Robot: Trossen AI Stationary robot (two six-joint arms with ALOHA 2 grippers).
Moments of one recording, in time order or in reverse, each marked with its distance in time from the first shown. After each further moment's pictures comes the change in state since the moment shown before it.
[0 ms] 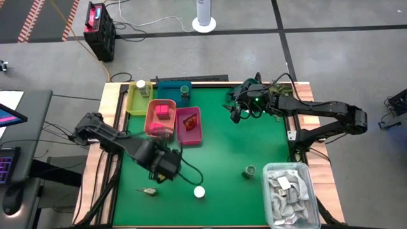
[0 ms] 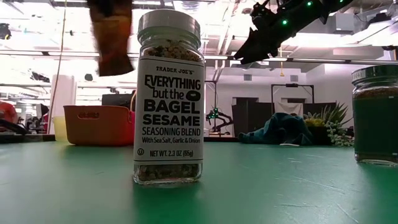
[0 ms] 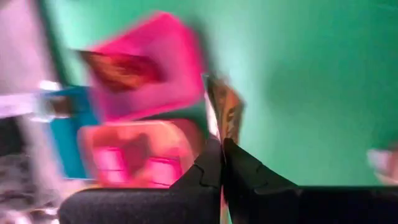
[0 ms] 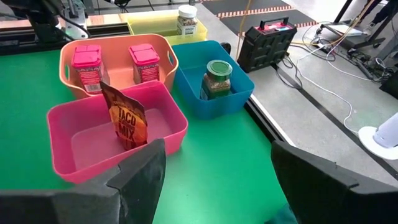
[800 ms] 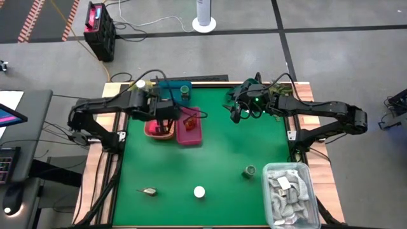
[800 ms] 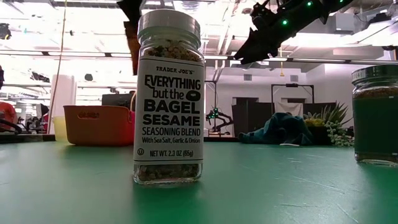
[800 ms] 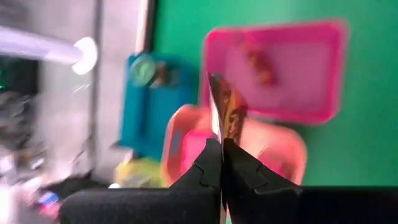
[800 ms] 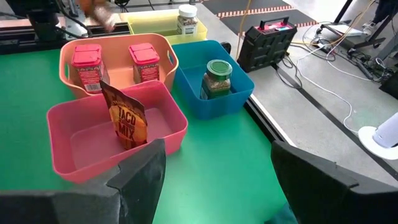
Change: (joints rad) left arm 0.462 -0.154 -0.014 0.125 -0.102 0.212; right arm 0.001 0.000 0.000 -0.001 0.000 -0.002
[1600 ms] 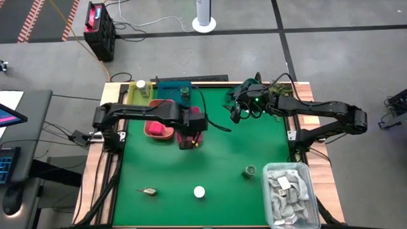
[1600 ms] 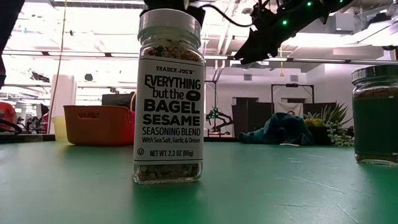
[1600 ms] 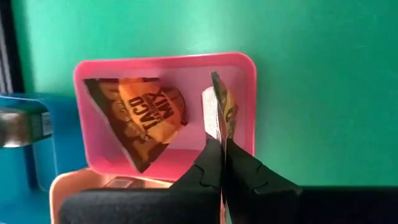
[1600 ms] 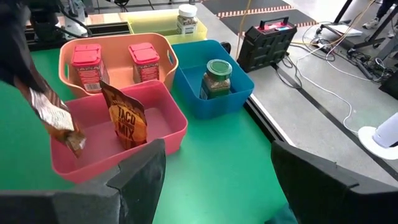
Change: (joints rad) left arm -0.005 0.304 -0.005 0.204 0.275 0.002; right arm 0.000 0.001 0.000 0.000 0.000 -0.002
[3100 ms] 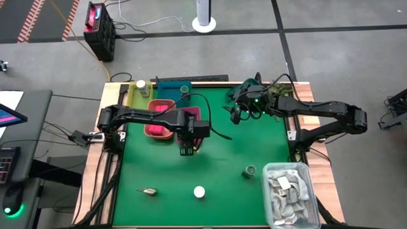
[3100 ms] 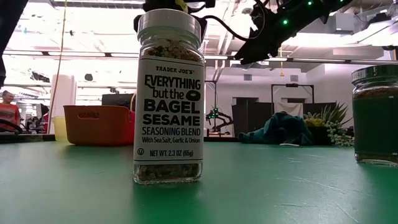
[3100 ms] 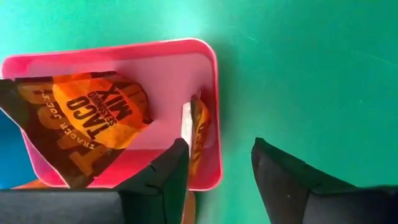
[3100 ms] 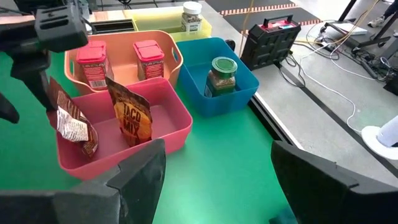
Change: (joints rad) left arm -0.034 0.051 -0.037 0.008 0.082 -0.012; right arm 0.018 0.001 0.000 -0.011 0.000 0.005
